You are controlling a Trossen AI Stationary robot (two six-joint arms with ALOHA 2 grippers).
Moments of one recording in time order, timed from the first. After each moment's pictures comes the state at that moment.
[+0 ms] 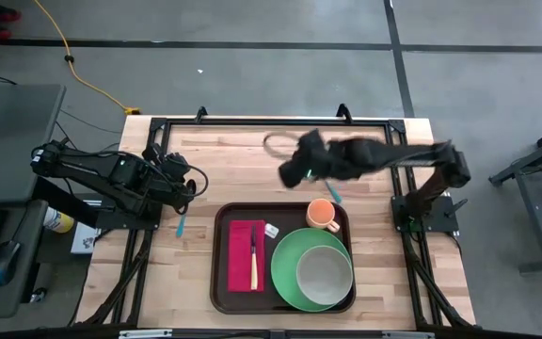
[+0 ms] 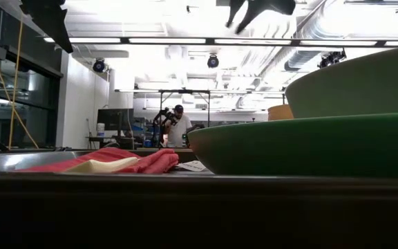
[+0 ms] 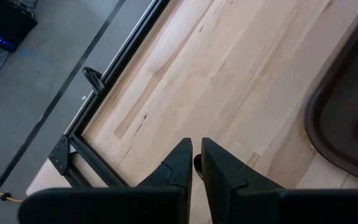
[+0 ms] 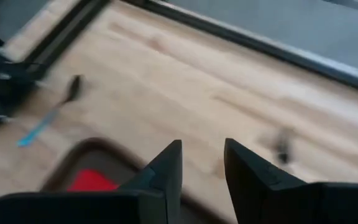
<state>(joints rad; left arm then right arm) -0.27 1.00 1.09 -1.45 -0.72 -0.73 0.03 1.65 1.77 -1.10 0.52 0.96</state>
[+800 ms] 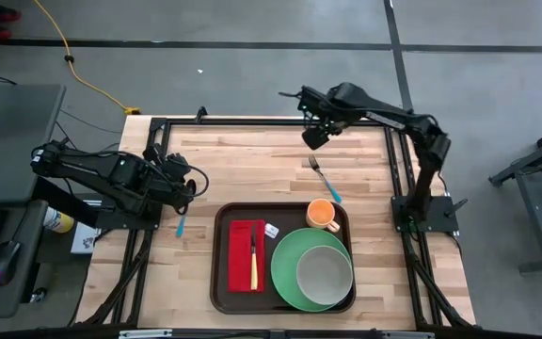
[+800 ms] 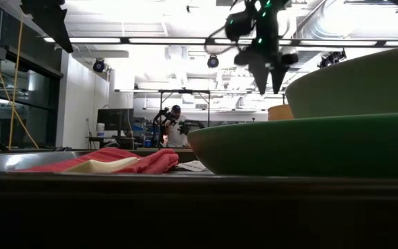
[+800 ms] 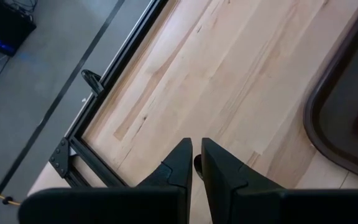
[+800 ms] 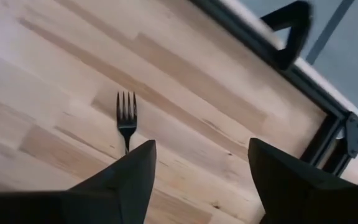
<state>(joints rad) -0.28 1.00 1.09 -1.44 -0.71 -0.71 -0.51 1.83 1.77 -1.40 0.28 0.46</state>
